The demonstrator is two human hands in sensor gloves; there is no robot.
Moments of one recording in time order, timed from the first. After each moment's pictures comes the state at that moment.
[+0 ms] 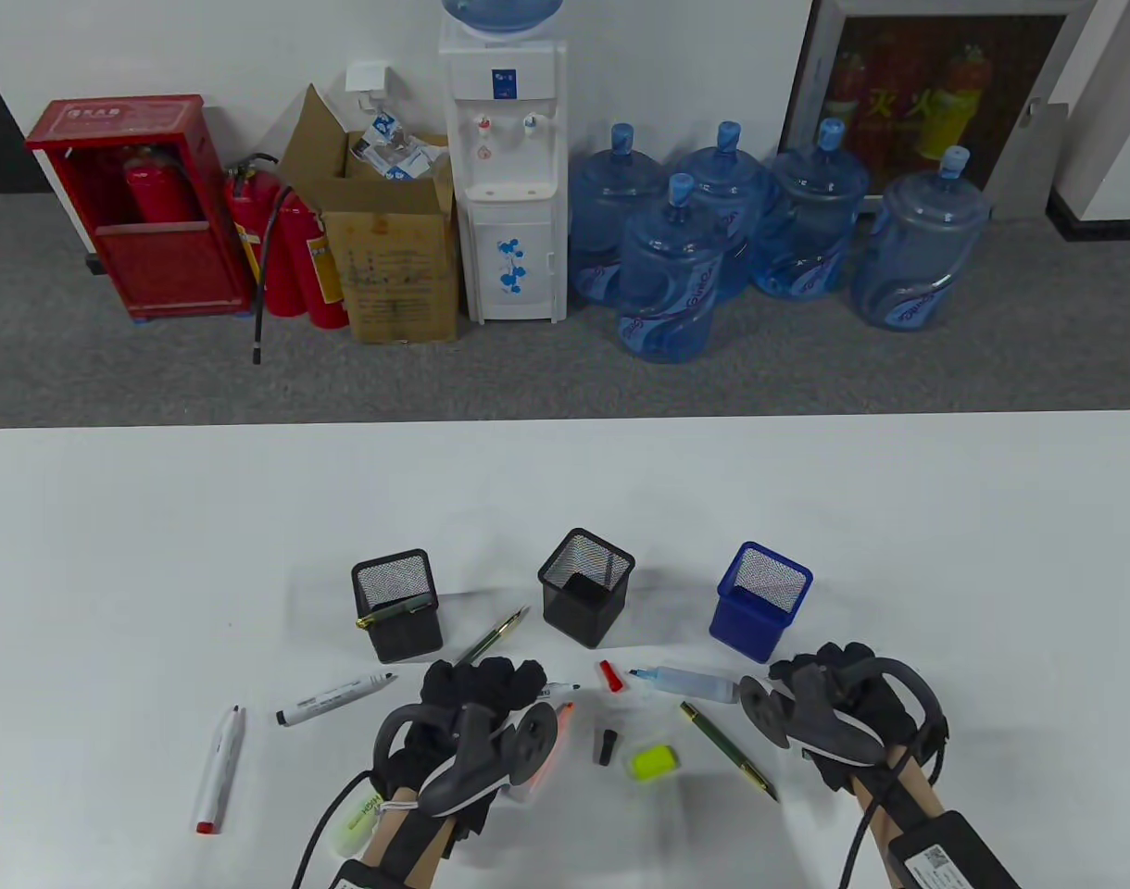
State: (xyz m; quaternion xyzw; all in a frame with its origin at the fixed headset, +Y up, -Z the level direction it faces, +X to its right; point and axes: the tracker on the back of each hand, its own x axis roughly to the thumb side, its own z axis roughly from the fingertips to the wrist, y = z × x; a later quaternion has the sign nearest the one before) left_hand -0.108 -0.731 -0.285 0.04 -0.13 -0.06 0.99; right_hand 0.198 -0.743 -0.319 -0.12 0.02 -0.97 0.23
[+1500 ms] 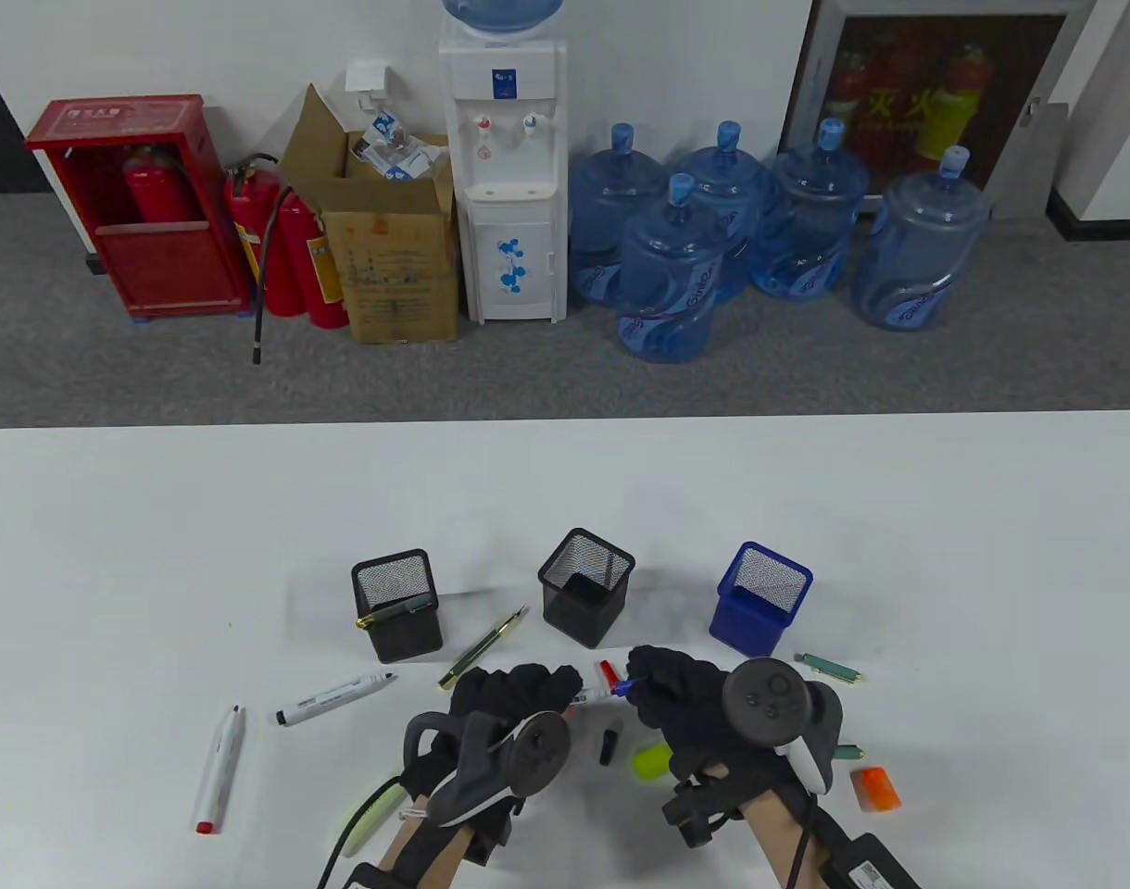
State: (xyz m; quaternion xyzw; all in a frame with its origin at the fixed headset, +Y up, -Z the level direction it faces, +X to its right) left_hand -0.093 -0.731 -0.277 0.08 -0.16 0.05 0.98; right_hand 0.139 -0.738 -0.304 -0.09 0.04 -0.90 -0.42
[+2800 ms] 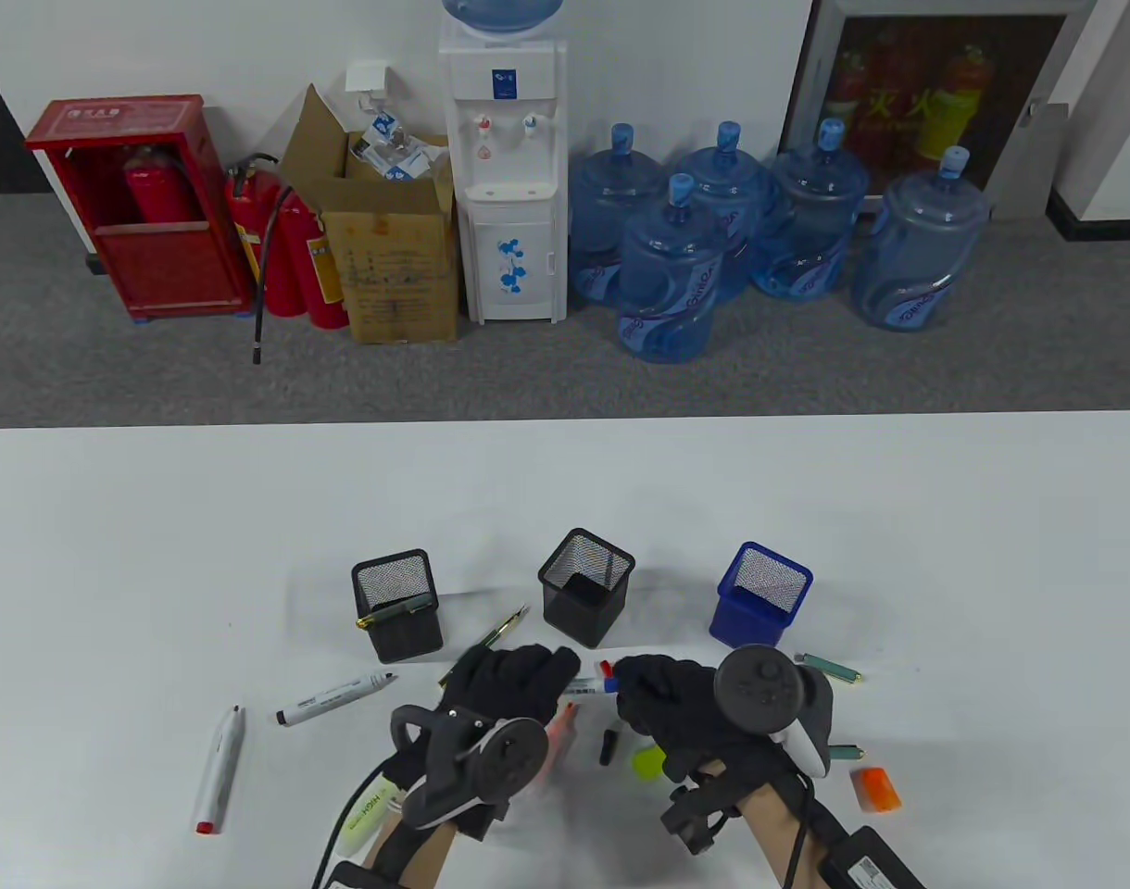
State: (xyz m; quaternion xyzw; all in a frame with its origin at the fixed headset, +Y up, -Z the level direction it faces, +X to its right) left_hand -0.125 -0.692 -0.276 0.19 -0.16 0.08 0.97; right_hand 0.132 -0.701 -0.303 -0.14 0.06 -0.90 -0.41
